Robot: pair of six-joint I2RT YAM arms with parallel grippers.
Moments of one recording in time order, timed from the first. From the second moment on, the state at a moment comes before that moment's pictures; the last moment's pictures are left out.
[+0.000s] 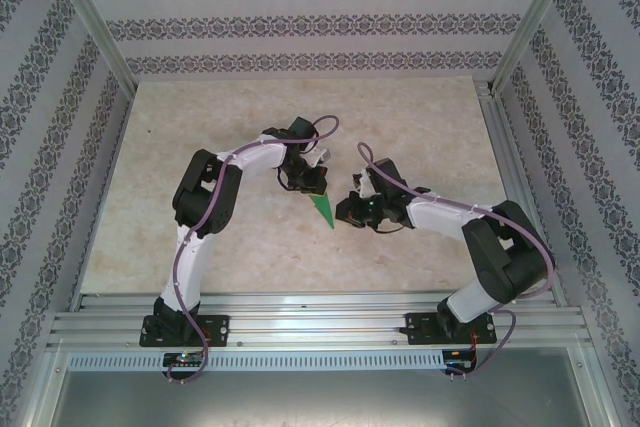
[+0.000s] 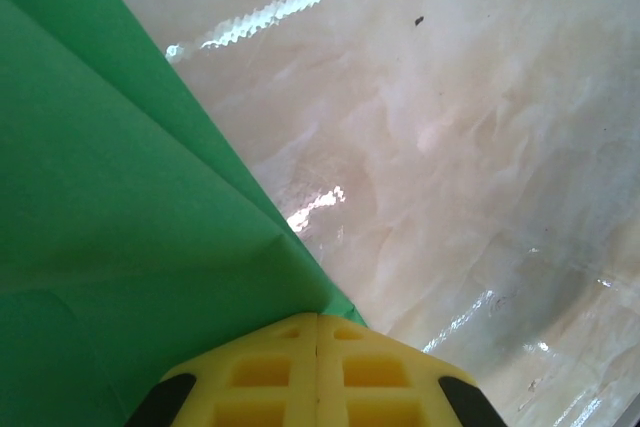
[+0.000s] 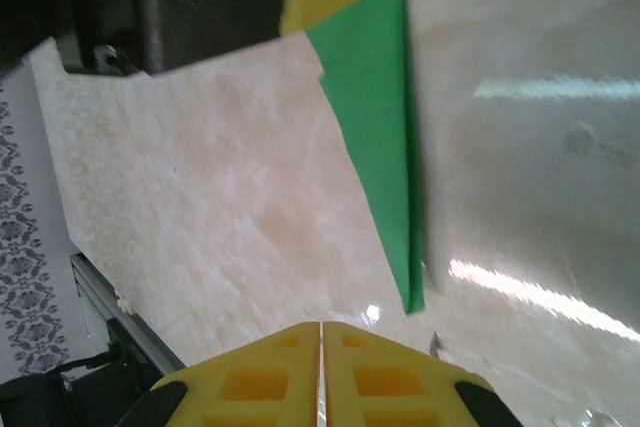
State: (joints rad) left arm -0.52 2.25 1.68 -0.76 0.53 -0.27; right arm 0.51 1.58 0.75 -0.10 -0.58 0.76
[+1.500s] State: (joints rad) left arm -0.53 2.11 1.64 -0.71 0.62 -0.33; right arm 0.54 1.80 0.74 0.13 -0.59 0.77
